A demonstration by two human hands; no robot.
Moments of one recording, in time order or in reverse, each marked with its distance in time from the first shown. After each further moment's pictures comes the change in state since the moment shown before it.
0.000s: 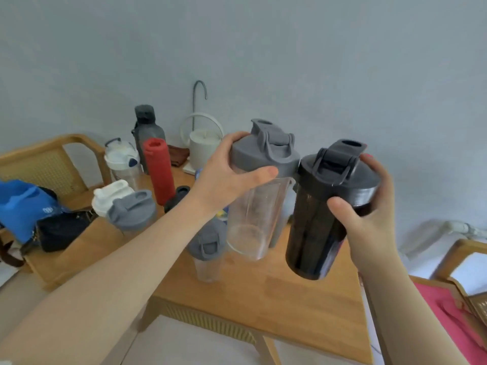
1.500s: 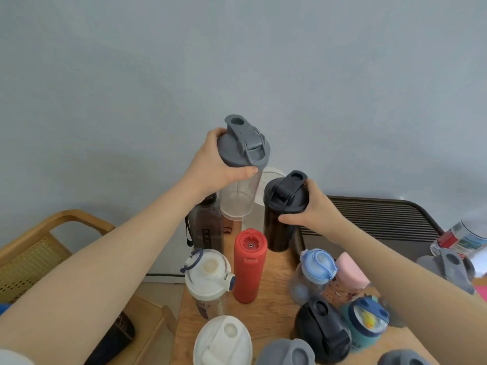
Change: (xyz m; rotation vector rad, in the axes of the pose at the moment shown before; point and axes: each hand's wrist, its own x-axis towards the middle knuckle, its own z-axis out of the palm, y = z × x) left_hand 0.273 -0.097 -0.318 0.305 -0.137 -0.048; right_hand 0.232 0.130 0.328 -0.532 -0.191 0.380
